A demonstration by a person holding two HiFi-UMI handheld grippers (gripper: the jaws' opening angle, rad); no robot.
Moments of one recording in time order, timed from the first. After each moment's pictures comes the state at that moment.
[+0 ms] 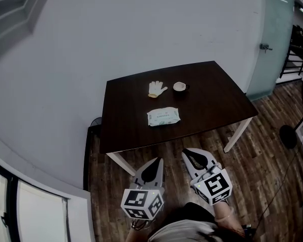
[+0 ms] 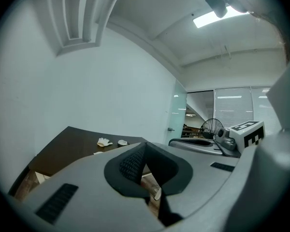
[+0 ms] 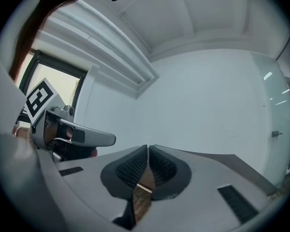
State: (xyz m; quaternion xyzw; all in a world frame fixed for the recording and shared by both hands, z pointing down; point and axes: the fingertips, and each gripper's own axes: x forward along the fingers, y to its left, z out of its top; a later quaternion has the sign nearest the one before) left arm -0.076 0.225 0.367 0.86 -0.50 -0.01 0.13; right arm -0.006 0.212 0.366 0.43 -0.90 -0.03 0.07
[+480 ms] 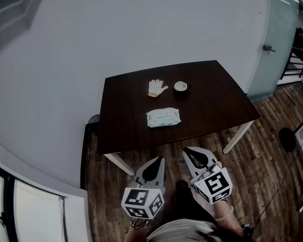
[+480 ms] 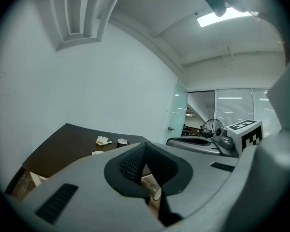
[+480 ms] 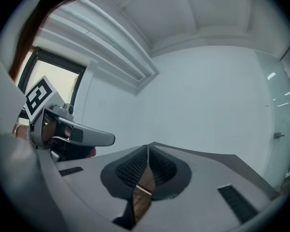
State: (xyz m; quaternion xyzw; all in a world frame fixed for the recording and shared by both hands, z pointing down) left arm -0.073 0.186 0.380 0.86 -0.49 -0.01 0.14; right arm -0.006 0.168 0.377 0.43 -0.90 -0.03 0.08
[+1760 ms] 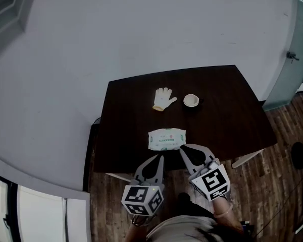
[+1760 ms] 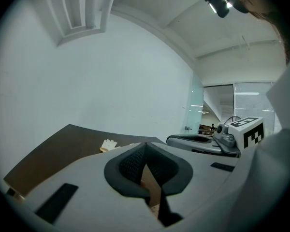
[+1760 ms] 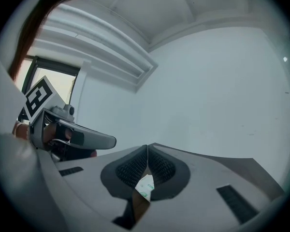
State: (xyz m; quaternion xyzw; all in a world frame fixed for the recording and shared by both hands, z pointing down) left arm -0.040 -0.043 0.394 0.82 -0.55 0.01 0.15; right arm 0.019 -0.068 0.389 0.37 -0.93 -0.01 0.08
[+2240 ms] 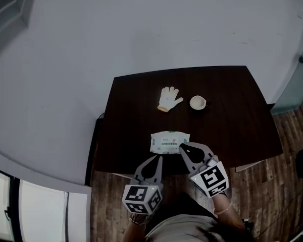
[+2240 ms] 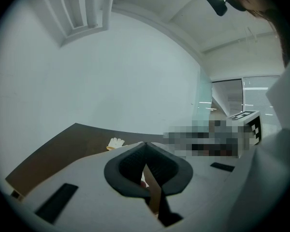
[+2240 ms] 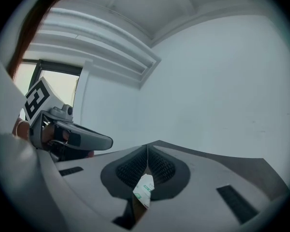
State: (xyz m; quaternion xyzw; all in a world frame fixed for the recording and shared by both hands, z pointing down) left arm -0.043 -0.091 0.417 0.80 -0.58 0.02 0.16; right arm 0.017 -0.128 0.409 0.32 -0.94 -0.01 0.09
